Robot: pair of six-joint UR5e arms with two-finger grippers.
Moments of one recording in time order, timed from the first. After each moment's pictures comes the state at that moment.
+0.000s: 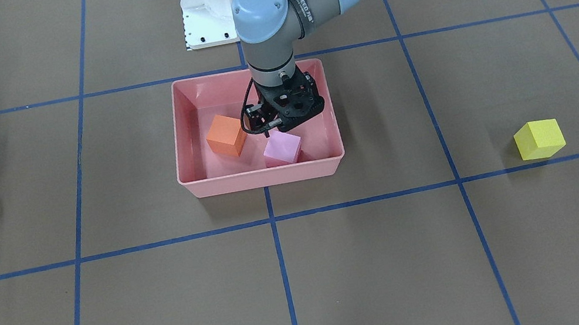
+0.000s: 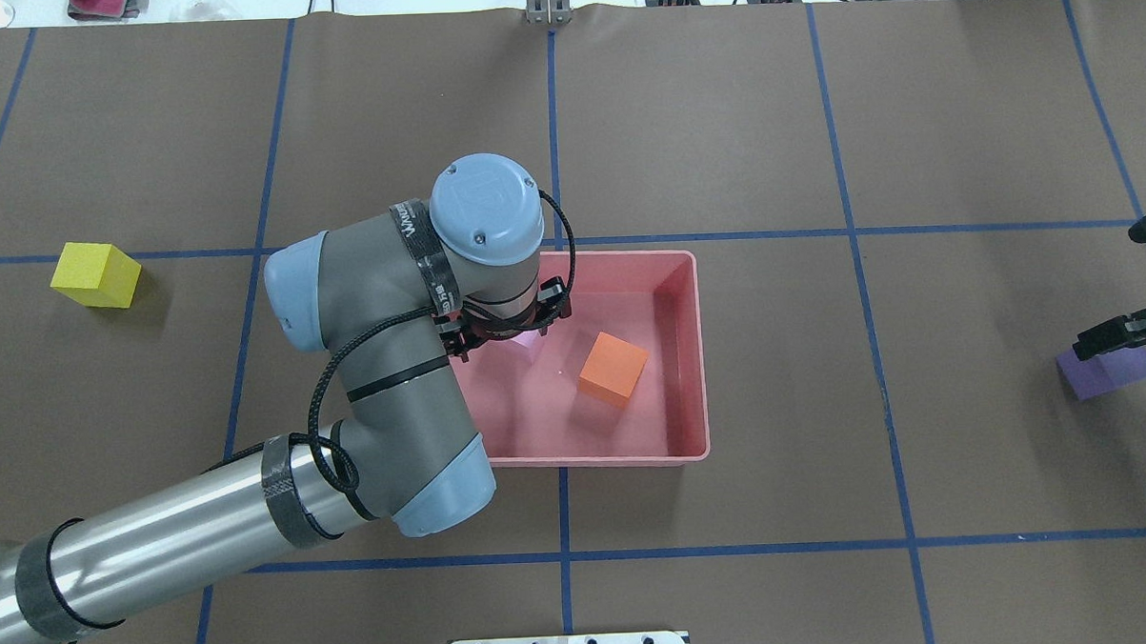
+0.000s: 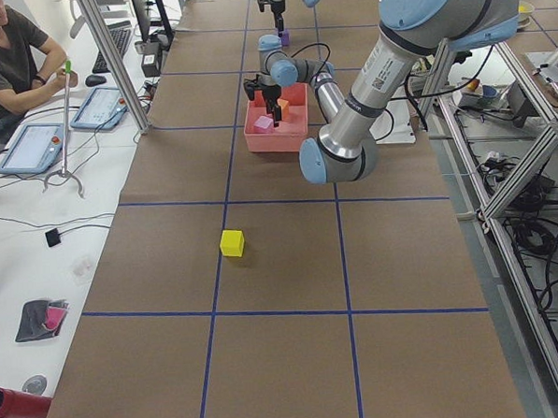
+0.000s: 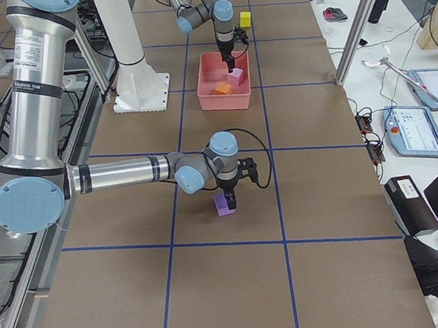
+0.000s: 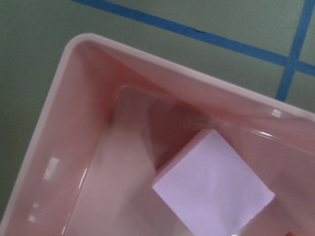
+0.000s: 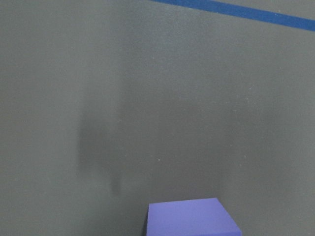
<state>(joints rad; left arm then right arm) -0.51 -2.41 -1.57 -1.42 -1.87 -1.51 1.02 -1.78 1.74 -1.07 2.17 0.52</state>
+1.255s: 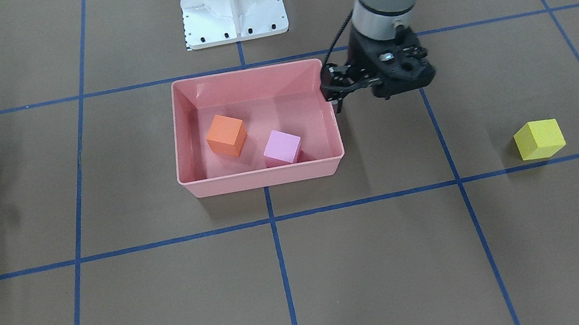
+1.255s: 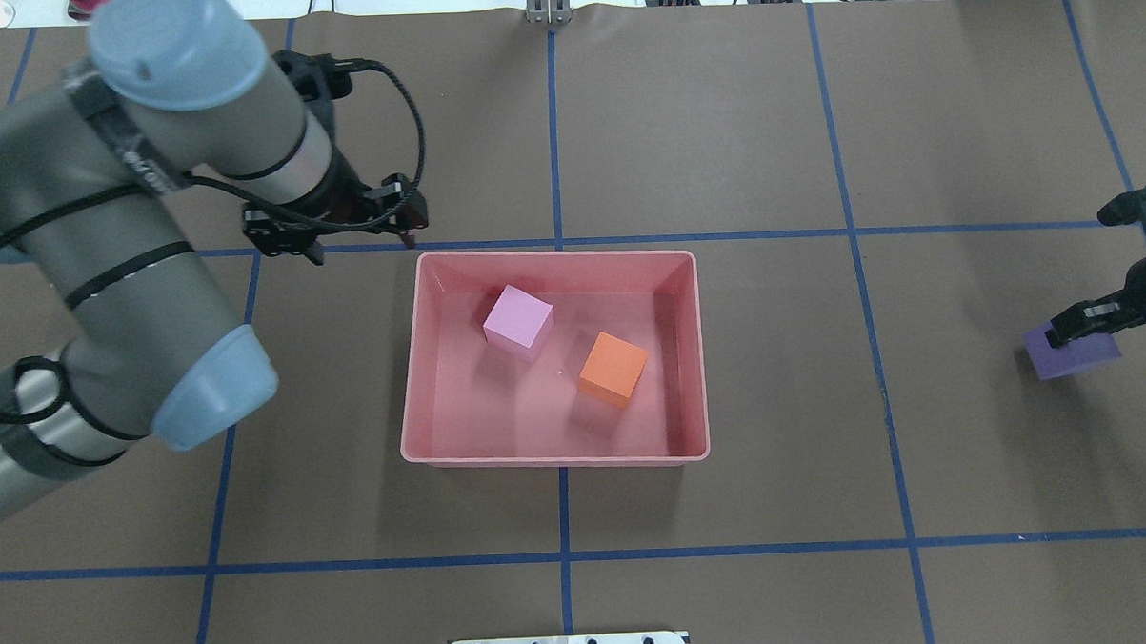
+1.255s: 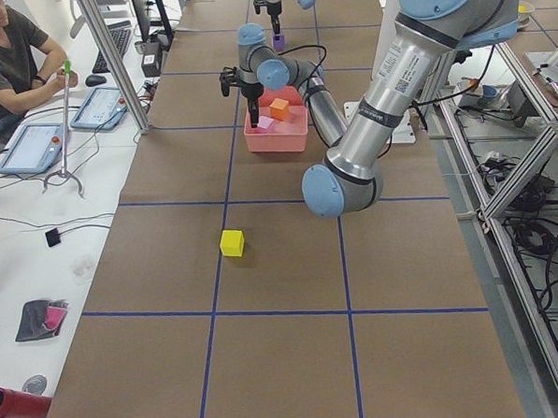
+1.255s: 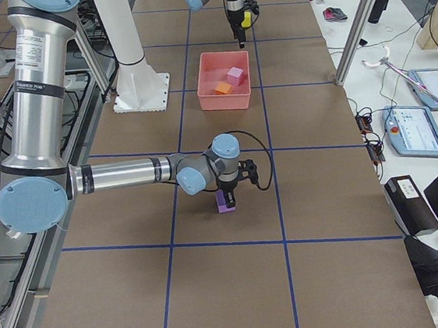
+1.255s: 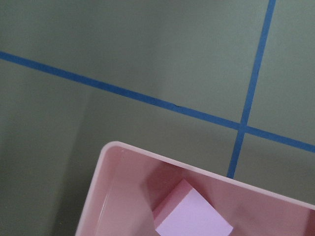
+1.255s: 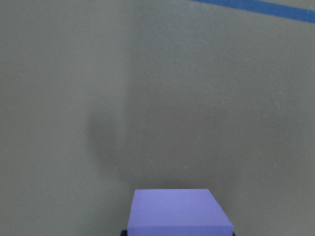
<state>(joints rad) -0.80 -2.10 -1.93 -1.41 -2.05 -1.05 1.02 -1.68 1.75 -1.14 2.24 0.59</state>
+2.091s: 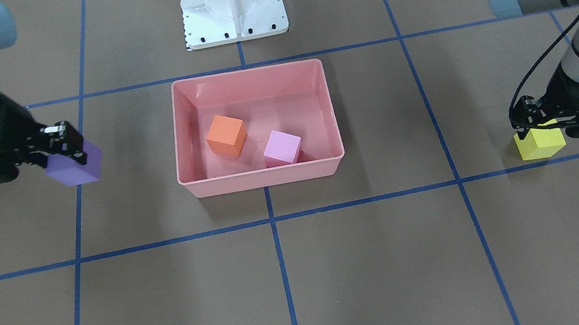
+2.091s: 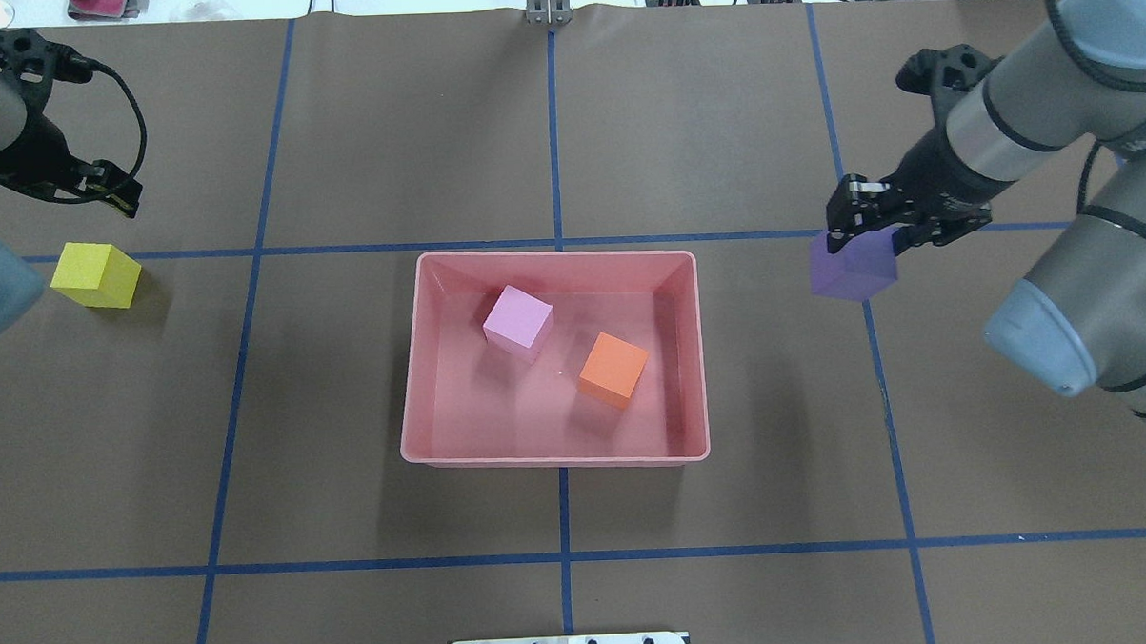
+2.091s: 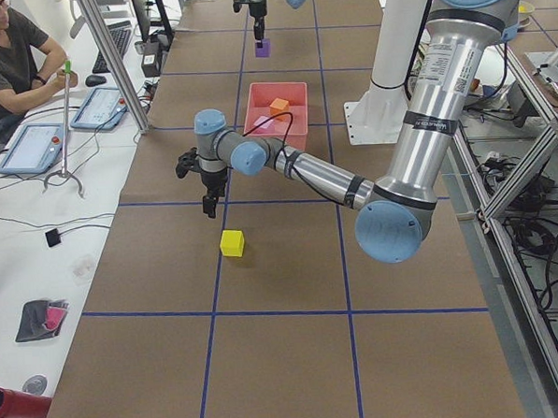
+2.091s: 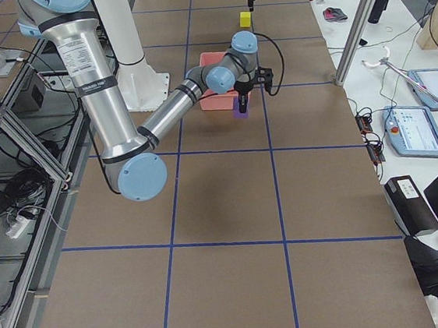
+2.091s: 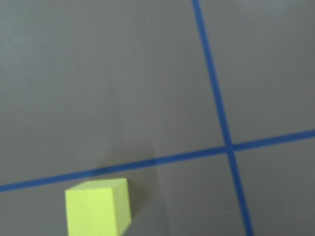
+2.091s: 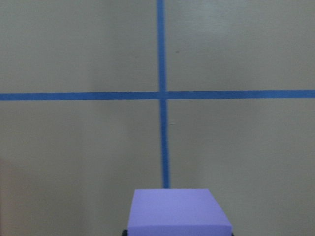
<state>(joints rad) -1.08 -1.88 -1.61 -1.70 -2.08 -0.46 0.88 -1.19 1.96 -1.60 2.24 1.10</state>
